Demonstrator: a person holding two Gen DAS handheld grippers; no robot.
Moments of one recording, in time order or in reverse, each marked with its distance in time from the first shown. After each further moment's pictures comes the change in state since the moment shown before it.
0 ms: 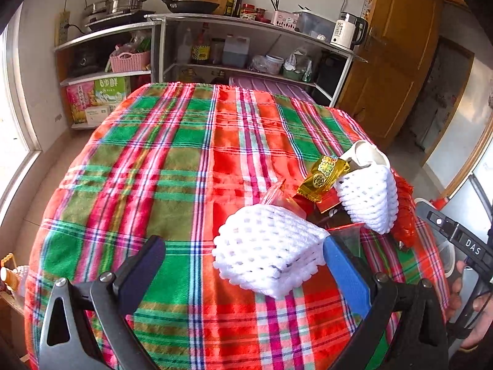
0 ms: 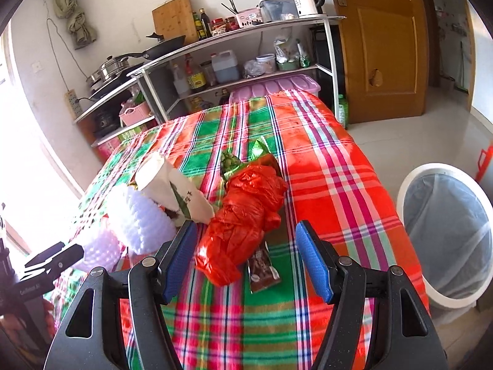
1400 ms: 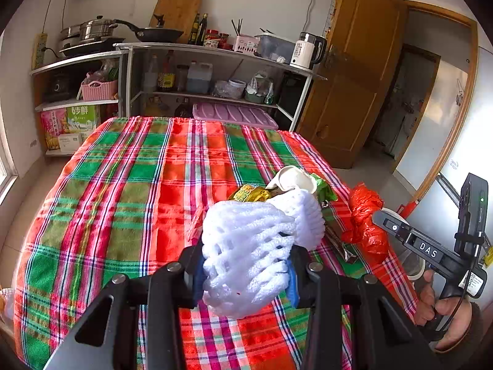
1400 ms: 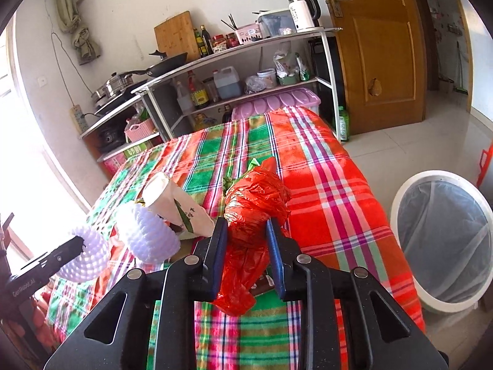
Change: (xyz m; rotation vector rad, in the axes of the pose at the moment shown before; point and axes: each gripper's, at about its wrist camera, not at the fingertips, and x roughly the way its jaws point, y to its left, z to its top) left arm -0.042 -0.047 0.004 0.074 -0.129 -0.128; right arm -0.027 -0.011 -0.002 0.013 -0.082 0.029
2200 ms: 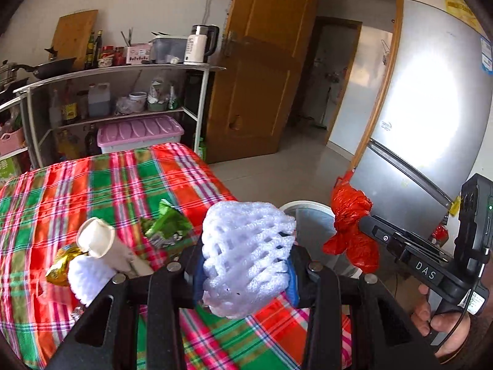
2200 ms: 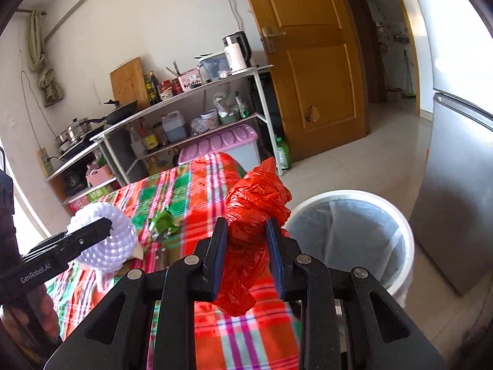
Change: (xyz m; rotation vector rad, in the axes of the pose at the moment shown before) left arm 0.048 -0.181 0.027 0.252 0.032 -0.312; right arm -0.109 -0.097 0.008 0.113 -0.167 -0.214
